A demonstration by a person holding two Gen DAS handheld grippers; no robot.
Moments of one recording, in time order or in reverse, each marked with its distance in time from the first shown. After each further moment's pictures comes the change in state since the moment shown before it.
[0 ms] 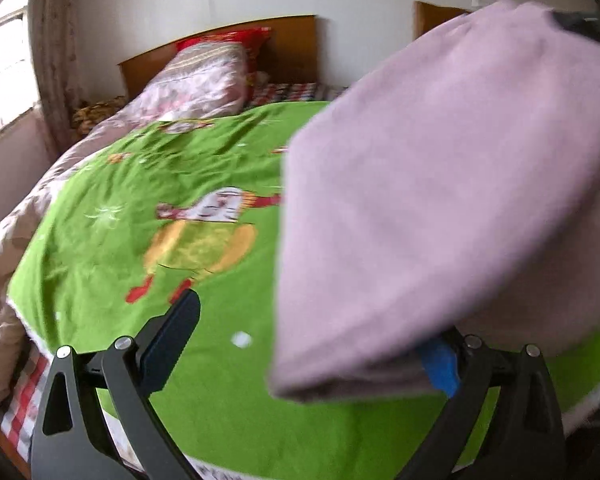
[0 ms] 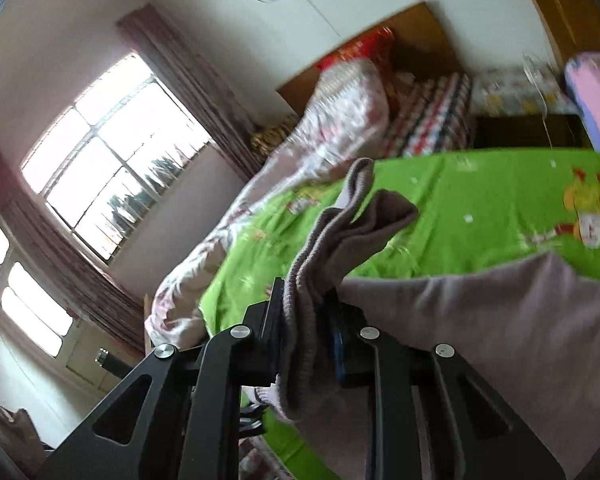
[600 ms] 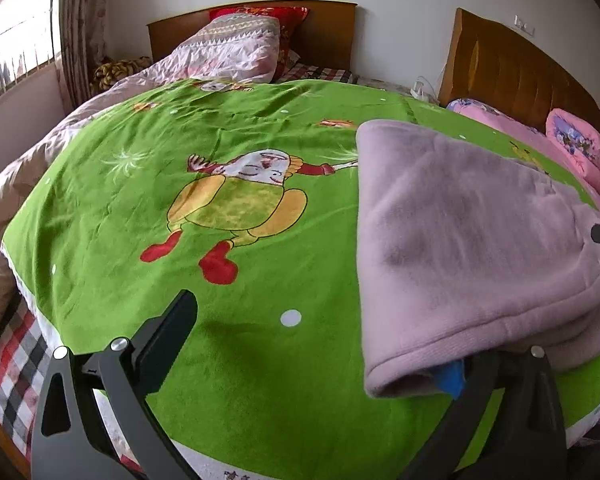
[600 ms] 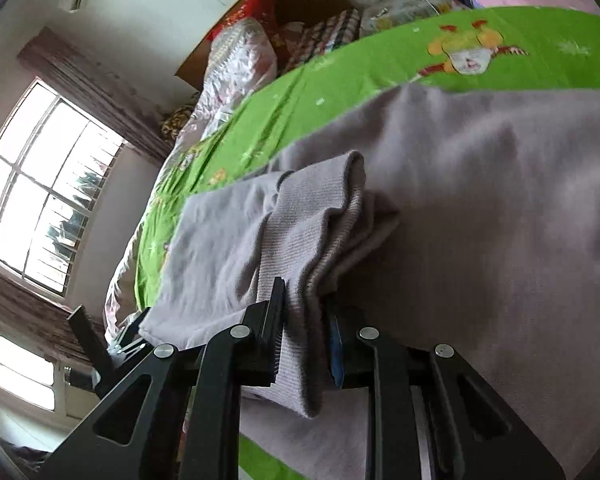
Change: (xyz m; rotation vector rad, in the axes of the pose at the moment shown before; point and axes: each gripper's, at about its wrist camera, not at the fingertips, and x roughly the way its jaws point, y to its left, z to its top) left arm 0.015 0.036 -0.016 -0.154 0.060 -0.029; right arm 0.009 -0.109 -0.093 0.288 0.144 -0.214
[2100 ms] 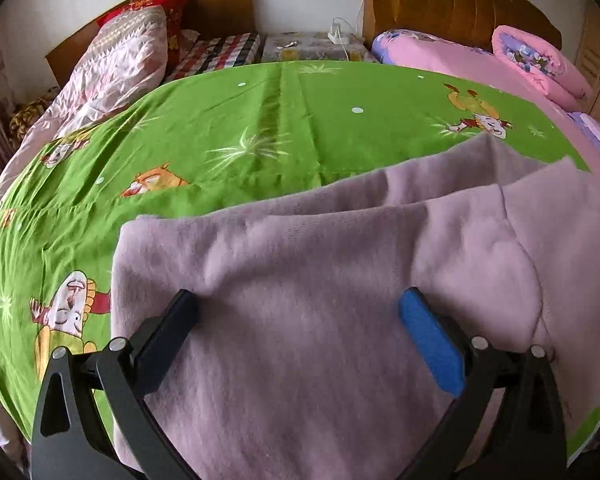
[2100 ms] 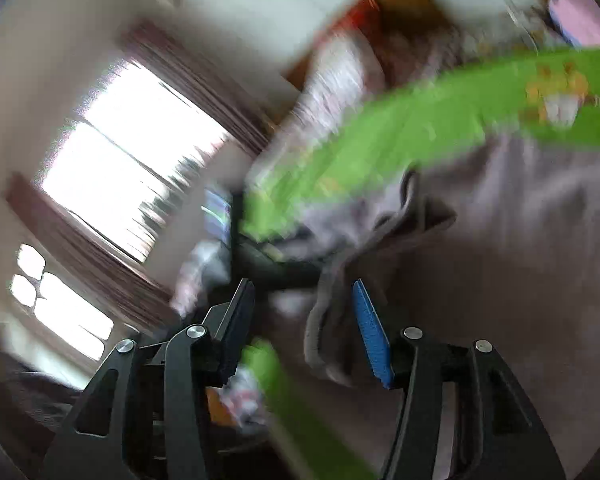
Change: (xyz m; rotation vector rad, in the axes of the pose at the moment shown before) left arm 0.067 -0.156 0.082 0.287 0.180 -0.111; right arm -0.090 -0.003 0.016 -0.163 -0.141 0.309
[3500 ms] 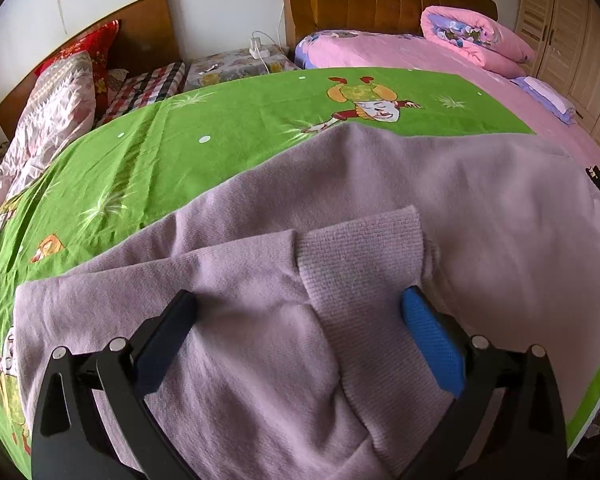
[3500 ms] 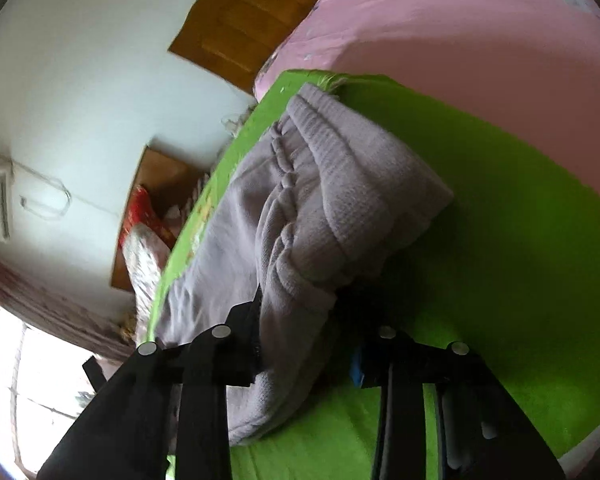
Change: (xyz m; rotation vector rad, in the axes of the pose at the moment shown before) left arm 0.003 -0.104 0.011 0.172 -0.061 -0.131; right arm -0.200 -0.143 -0.125 0.630 -0.502 -0.537
